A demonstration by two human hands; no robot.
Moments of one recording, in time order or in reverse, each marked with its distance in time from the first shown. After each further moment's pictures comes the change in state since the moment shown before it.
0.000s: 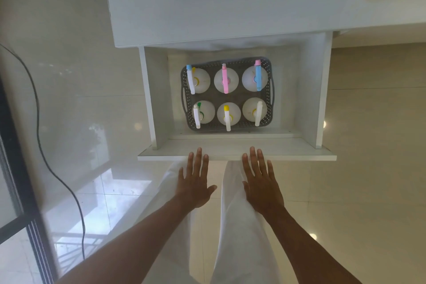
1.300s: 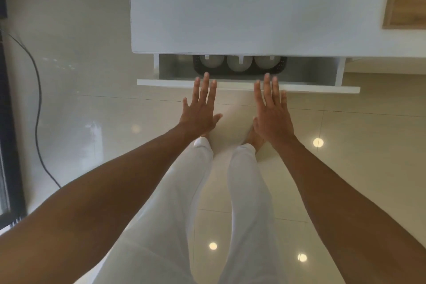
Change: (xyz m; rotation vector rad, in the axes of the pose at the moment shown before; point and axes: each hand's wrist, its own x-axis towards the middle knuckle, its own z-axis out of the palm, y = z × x) left_hand 0.099 -0.026 -0.179 -0.023 0.496 0.044; right_hand 0.168 0.013 -0.145 -0.136 0.333 -0.051
